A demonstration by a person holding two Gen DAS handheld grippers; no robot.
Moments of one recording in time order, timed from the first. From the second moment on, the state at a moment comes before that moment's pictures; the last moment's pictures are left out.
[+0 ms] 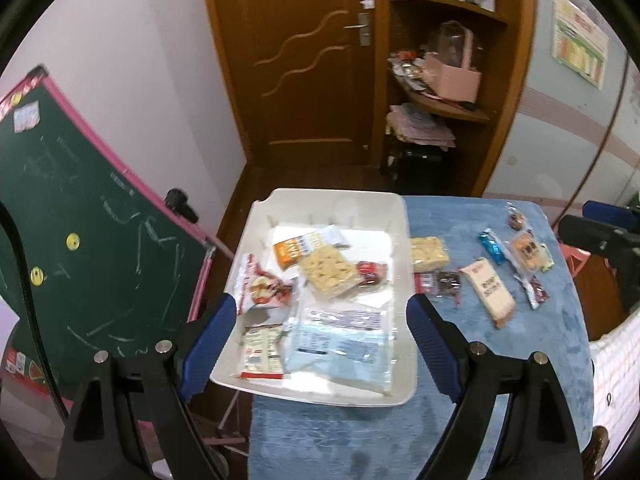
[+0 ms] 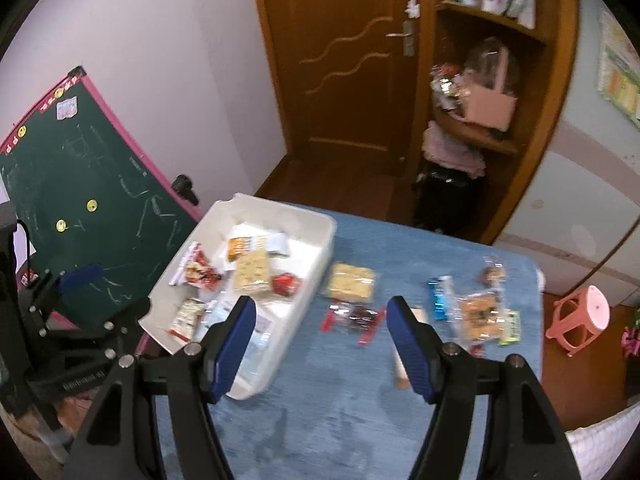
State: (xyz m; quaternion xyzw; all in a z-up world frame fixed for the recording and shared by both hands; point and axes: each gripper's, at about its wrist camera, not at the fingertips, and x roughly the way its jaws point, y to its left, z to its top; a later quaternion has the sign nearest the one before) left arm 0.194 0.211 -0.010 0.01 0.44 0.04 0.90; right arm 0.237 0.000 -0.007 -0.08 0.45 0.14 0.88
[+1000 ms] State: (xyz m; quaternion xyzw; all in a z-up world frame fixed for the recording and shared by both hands) left arm 0.298 -0.038 -0.140 0.02 0.55 -0.04 0.84; right arm 0.261 -0.226 -0.114 -0.03 0.51 0.05 0.86
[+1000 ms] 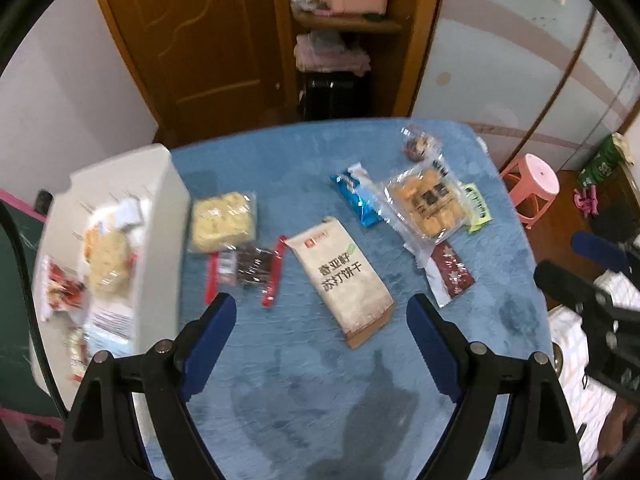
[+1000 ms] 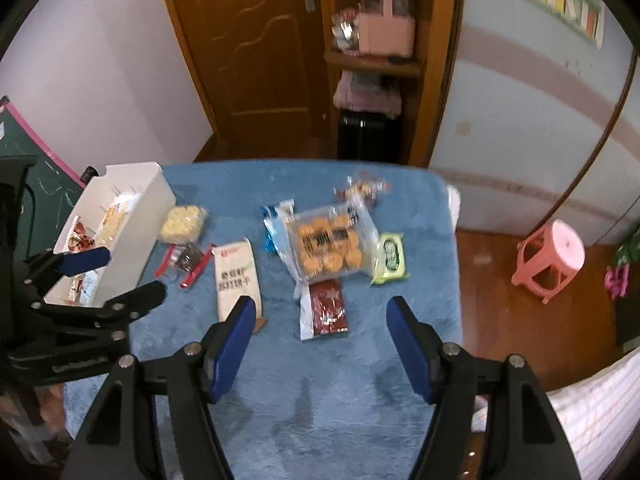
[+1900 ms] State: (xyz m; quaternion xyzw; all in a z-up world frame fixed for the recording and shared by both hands) left arm 0.344 -0.043 -0.268 -0.15 0.60 0.04 0.78; right arm 0.307 -0.231 -0.243 0.00 0.58 0.03 0.81
